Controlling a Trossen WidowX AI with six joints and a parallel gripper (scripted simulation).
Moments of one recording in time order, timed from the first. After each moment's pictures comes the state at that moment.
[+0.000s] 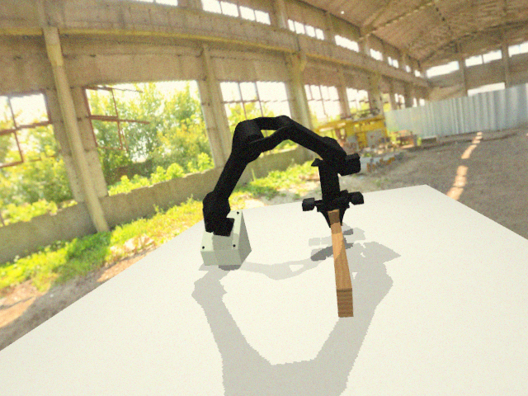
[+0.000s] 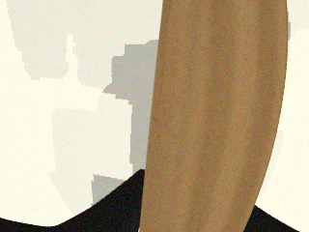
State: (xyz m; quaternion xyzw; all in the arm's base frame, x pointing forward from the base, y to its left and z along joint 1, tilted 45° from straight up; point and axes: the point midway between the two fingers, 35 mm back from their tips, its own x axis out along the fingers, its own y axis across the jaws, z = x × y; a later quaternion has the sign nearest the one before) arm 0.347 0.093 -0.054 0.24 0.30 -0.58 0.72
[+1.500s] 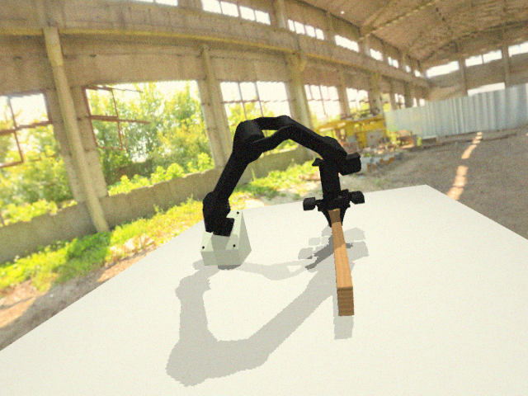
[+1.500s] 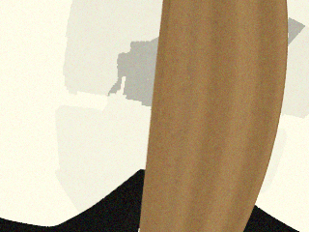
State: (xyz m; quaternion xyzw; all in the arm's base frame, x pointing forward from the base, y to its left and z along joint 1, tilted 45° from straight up) arm 0.349 0.097 -0.056 0.24 0.30 -0.58 0.72
